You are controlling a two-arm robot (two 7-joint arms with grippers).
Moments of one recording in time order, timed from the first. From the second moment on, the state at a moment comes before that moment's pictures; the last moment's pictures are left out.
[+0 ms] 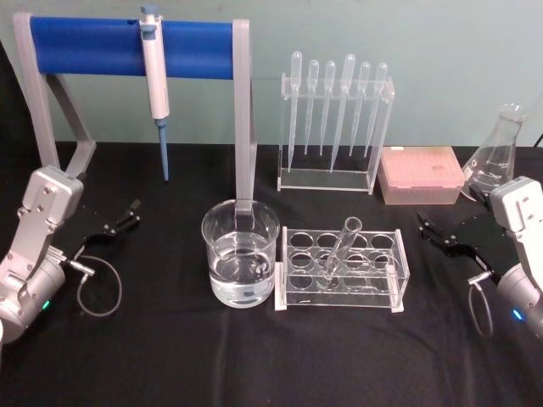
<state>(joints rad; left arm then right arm) -0.20 0.60 0.45 -1.41 -0.25 -0.12 0.03 0.20 0.60 -0.45 -1.41 0.25 -0.12 -0.03</state>
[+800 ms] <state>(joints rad) -0.20 0.60 0.45 -1.41 -0.25 -0.12 0.03 0.20 0.60 -0.45 -1.41 0.25 -0.12 -0.03</state>
